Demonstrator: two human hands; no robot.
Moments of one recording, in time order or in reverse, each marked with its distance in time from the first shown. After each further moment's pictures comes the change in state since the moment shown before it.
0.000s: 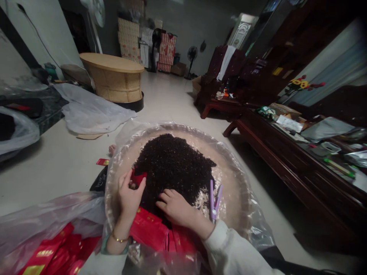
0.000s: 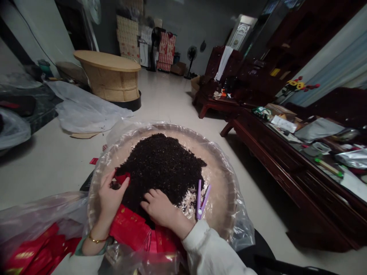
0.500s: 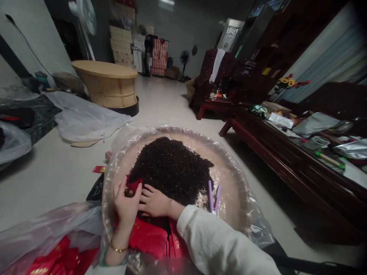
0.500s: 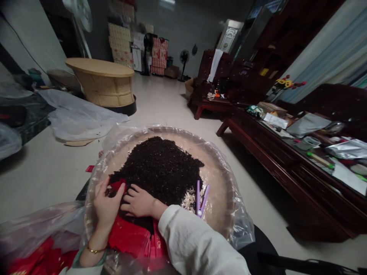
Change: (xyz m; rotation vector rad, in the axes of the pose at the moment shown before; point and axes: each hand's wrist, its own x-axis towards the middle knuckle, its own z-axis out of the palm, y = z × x) left_hand -0.001 -0.006 0.000 0.031 0.043 0.019; right_hand 0.079 0.010 0.034 -0.174 0.244 -0.301
